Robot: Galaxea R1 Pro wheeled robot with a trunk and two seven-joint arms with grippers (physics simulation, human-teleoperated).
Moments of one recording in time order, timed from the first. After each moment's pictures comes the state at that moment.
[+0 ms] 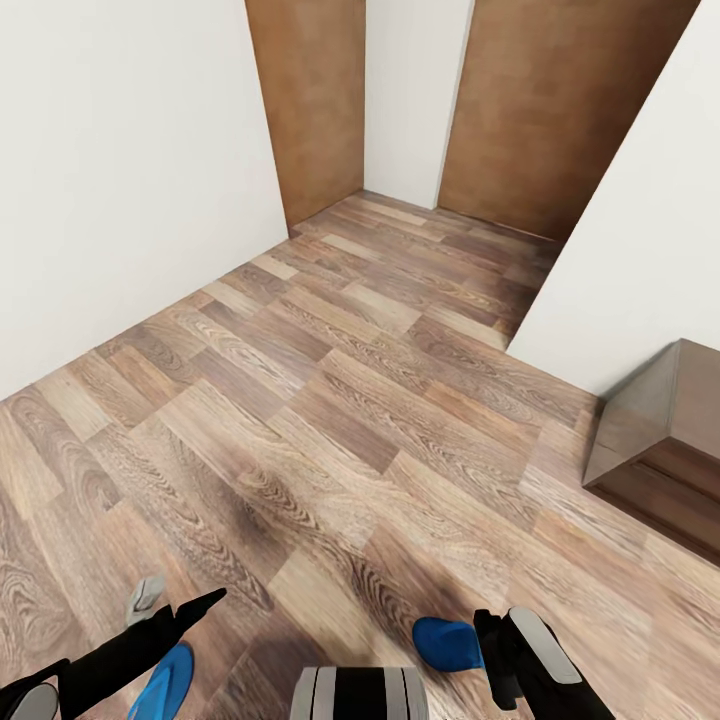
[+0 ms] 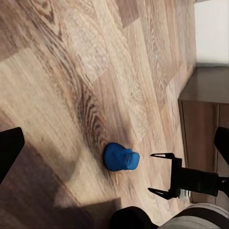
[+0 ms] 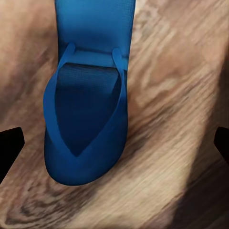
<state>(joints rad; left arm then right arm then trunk) -0.03 0.29 0.17 -1.31 0.81 0.72 -0.64 -0.40 0.00 0.00 -0.76 -1.52 0.03 -0.78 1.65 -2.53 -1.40</state>
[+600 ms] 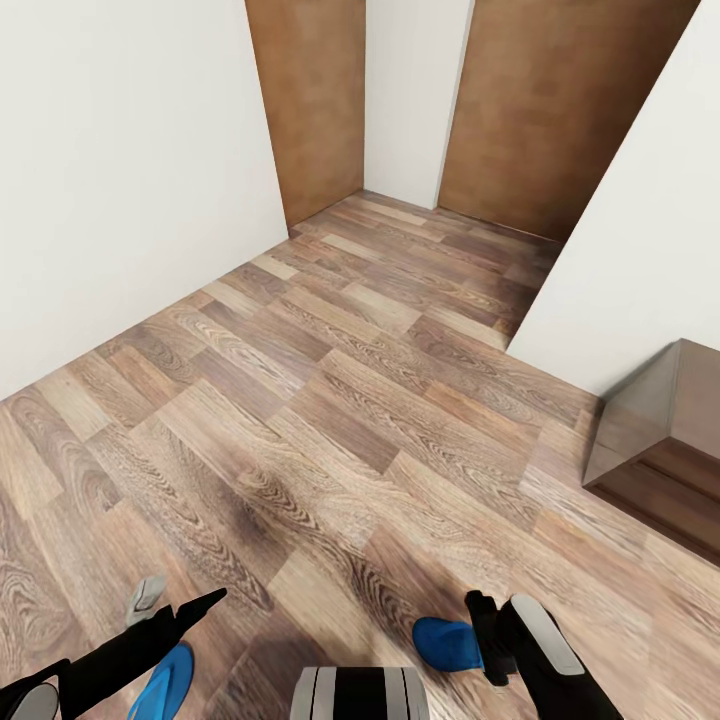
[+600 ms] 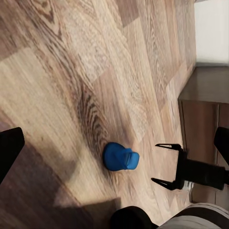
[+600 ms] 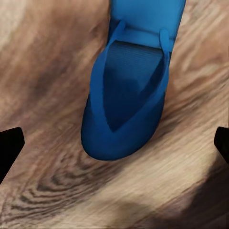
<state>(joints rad) -0.03 0.29 0.17 -1.31 0.81 0.72 -0.64 -0.40 0.00 0.01 -0.85 -1.53 0.11 -0.78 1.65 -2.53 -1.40</state>
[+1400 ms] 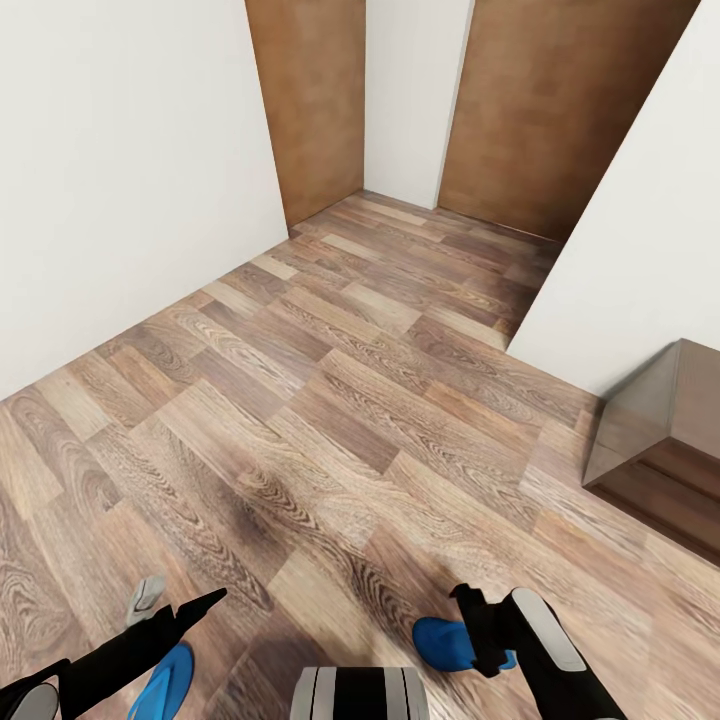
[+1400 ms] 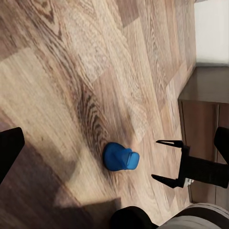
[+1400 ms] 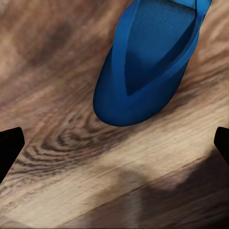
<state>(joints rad) -0.03 0.29 0.17 -1.31 0.81 0.72 -0.64 -0.40 0.00 0.00 -0.88 -1.54 0.28 -0.78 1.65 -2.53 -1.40</state>
